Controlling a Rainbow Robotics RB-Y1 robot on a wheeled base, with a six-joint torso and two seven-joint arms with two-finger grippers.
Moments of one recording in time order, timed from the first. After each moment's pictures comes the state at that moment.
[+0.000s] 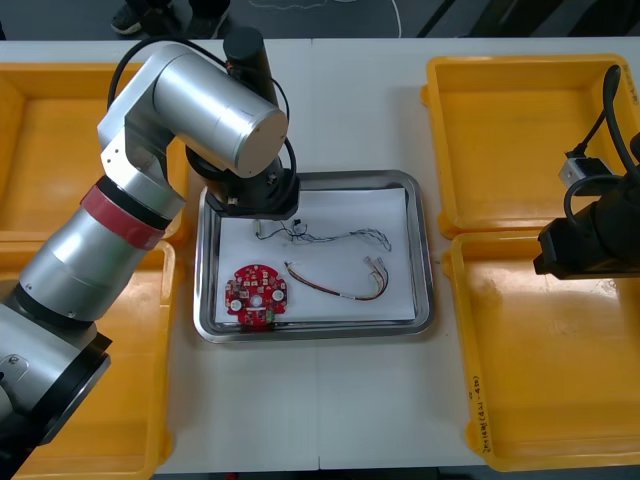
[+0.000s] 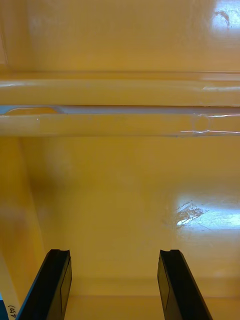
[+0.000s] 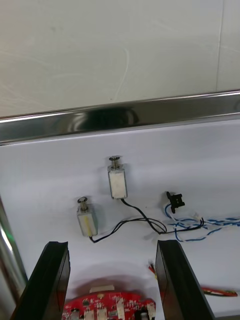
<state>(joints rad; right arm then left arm) -0.37 -0.77 0.03 -2.11 -0.84 1.92 1.08 -0.84 0.33 -0.42 -1.54 0.47 1.73 -0.96</state>
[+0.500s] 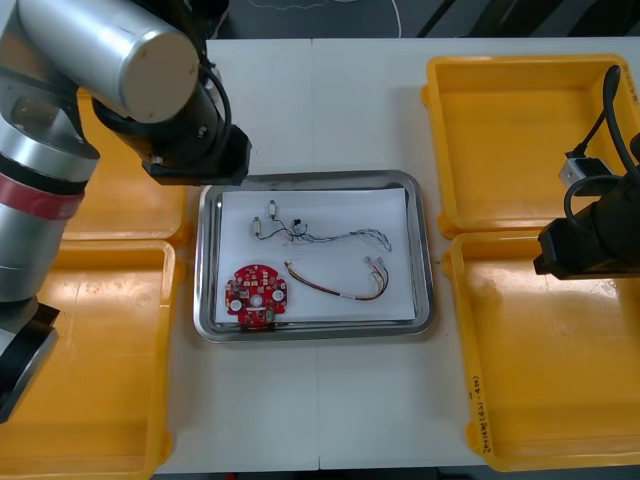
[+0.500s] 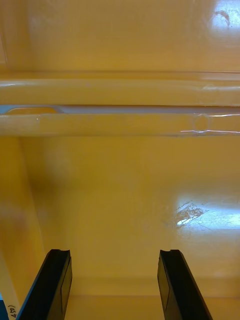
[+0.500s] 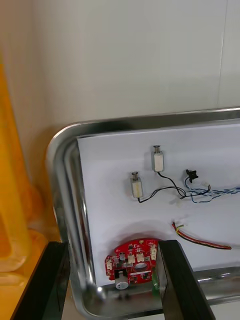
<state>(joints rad) -0.37 -0.77 0.03 -2.11 -0.84 1.92 1.08 -0.84 0.47 -0.26 -1.78 0.60 1.91 -0.96</state>
